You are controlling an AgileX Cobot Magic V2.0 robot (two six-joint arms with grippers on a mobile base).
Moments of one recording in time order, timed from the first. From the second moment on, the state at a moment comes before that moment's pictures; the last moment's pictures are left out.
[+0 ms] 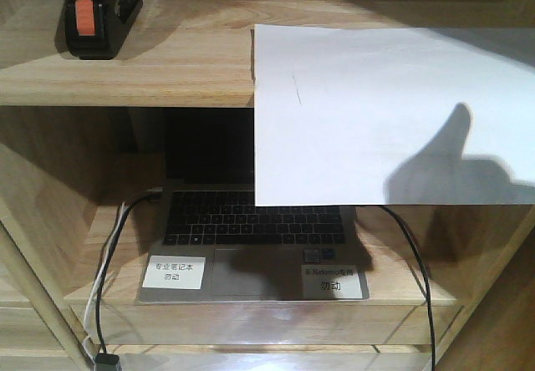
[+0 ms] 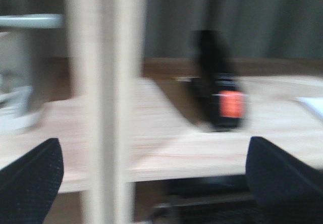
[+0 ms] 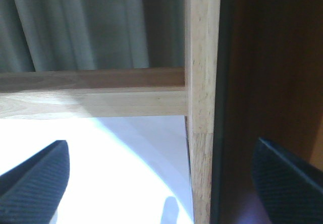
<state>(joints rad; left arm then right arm) -0.09 0.65 -1.15 -0.14 0.76 0.04 0.03 0.67 -1.10 0.00 0.66 0.06</state>
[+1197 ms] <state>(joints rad) -0.56 1.00 -1.31 0.06 0.64 -0.13 0.03 0.67 -1.10 0.00 0.66 0.06</state>
